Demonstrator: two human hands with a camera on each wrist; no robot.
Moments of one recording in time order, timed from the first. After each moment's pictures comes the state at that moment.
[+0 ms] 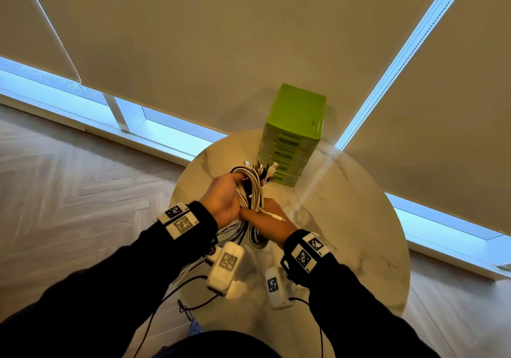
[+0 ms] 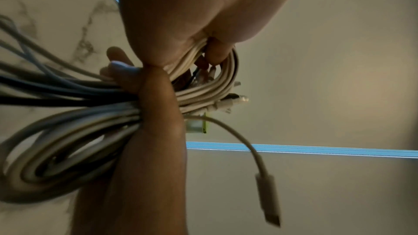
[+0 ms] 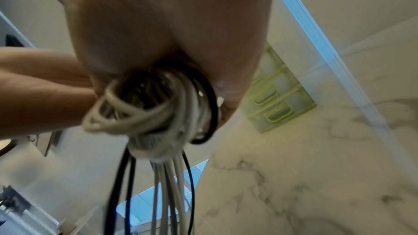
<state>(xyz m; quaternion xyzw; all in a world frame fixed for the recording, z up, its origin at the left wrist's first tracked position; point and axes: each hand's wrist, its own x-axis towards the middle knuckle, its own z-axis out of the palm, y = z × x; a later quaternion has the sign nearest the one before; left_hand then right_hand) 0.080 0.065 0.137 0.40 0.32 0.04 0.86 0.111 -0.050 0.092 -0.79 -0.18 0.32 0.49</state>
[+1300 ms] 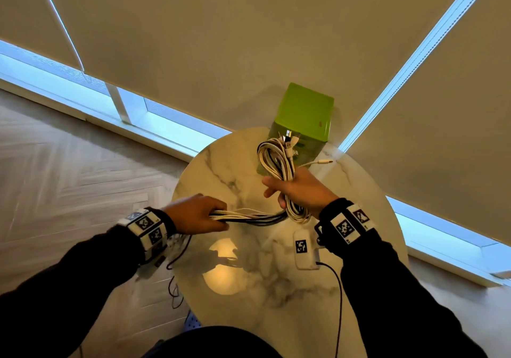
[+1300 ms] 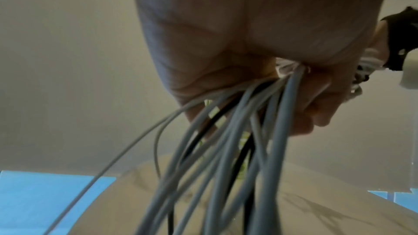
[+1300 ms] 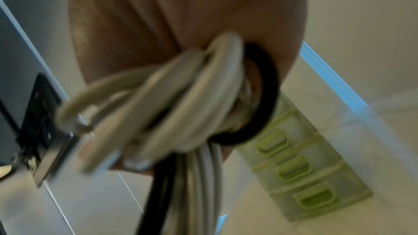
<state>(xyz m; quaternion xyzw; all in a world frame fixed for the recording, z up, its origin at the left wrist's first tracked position) 0.028 0.160 0.080 0.93 -0.01 -0.18 0.31 0.161 -0.065 0.164 -0.80 -0.19 0.34 0.45</state>
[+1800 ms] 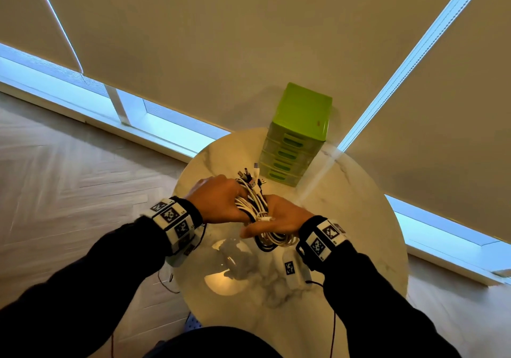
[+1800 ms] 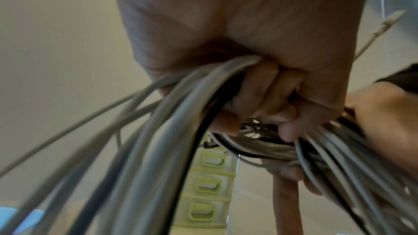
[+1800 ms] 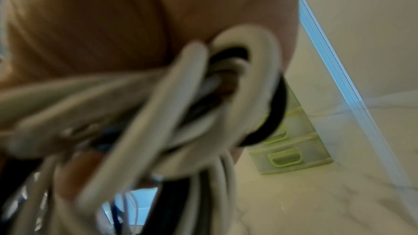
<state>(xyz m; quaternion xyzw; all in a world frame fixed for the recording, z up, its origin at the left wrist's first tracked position) 0.055 0.122 0.122 0.97 -0.01 -0.04 0.22 0.132 -0.059 0.125 -0.80 -0.33 0.41 0.29</state>
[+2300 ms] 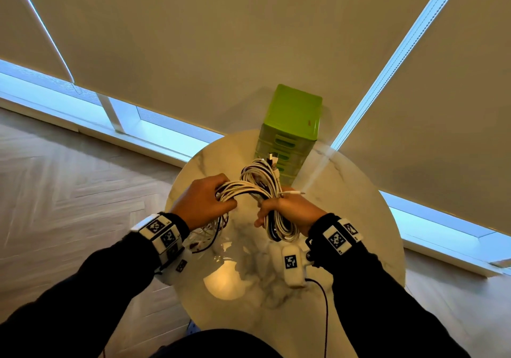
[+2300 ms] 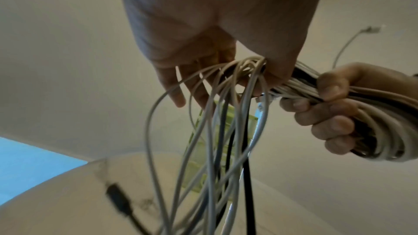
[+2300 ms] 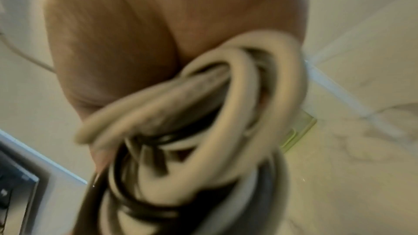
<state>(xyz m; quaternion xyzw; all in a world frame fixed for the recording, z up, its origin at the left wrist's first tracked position) 0.048 0.125 0.097 0.91 0.08 0.05 0.41 0.145 -0.081 0.135 -0.76 -0.15 0.41 0.48</state>
